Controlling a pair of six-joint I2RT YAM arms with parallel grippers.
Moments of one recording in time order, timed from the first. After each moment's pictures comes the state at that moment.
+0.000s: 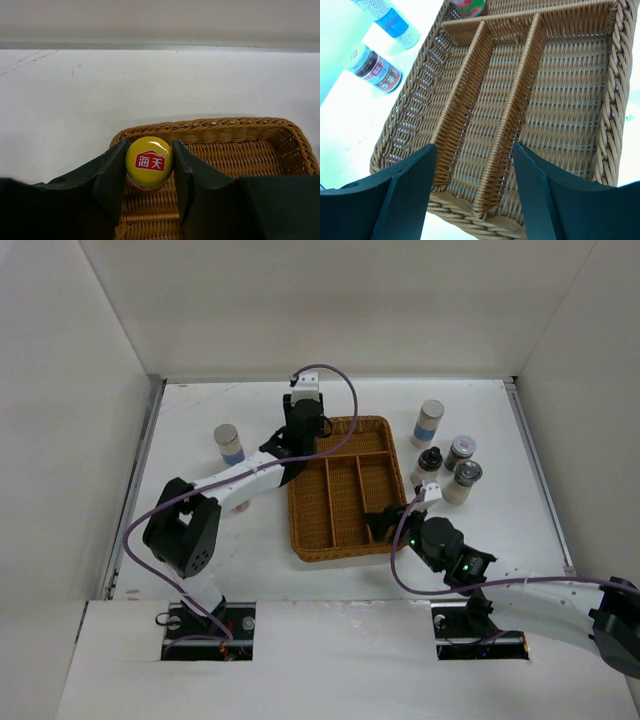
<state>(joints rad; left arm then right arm) -0.63 1.70 1.21 0.23 -0.62 -0.21 0.93 0.88 0.25 0.42 0.39 0.54</state>
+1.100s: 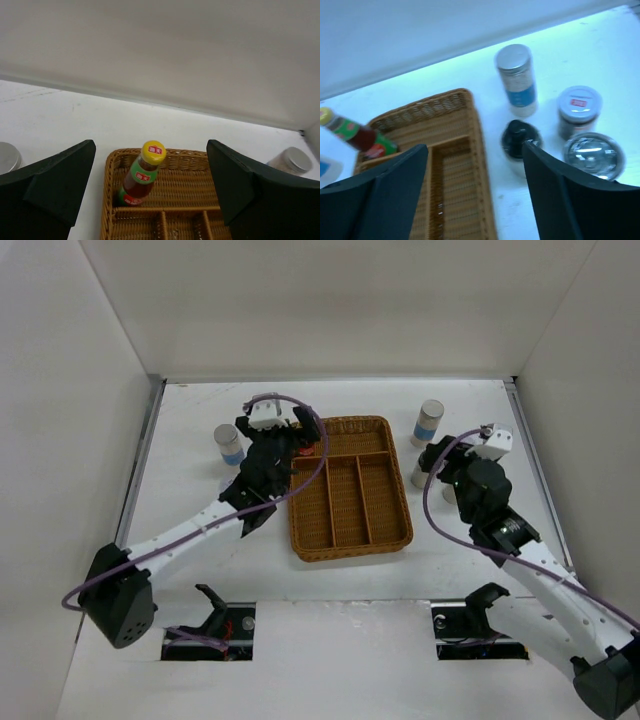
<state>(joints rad) -0.71 1.28 0.88 0.51 -0.70 -0.24 0.51 0.78 0.65 0.02 0.52 0.39</state>
